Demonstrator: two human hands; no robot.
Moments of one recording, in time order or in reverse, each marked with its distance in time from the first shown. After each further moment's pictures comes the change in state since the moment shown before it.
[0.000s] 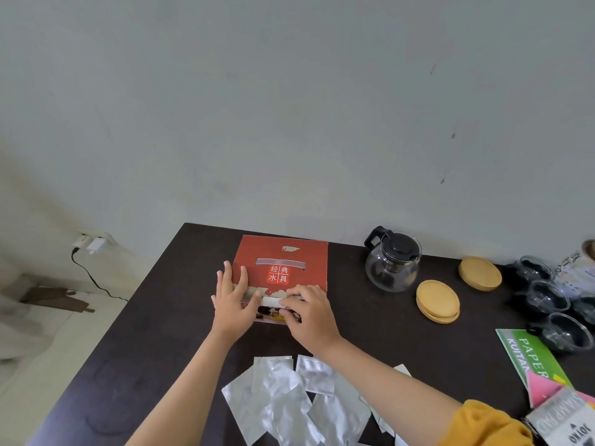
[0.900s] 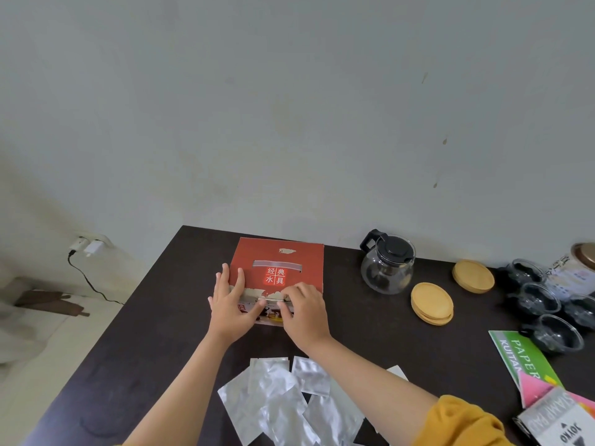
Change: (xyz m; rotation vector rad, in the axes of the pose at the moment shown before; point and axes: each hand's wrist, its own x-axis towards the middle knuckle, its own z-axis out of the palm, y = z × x) left_hand -0.003 -0.003 -0.001 0.059 -0.002 0.060; right_hand 0.007 -0.016 -0.002 -0.045 0.027 0.139
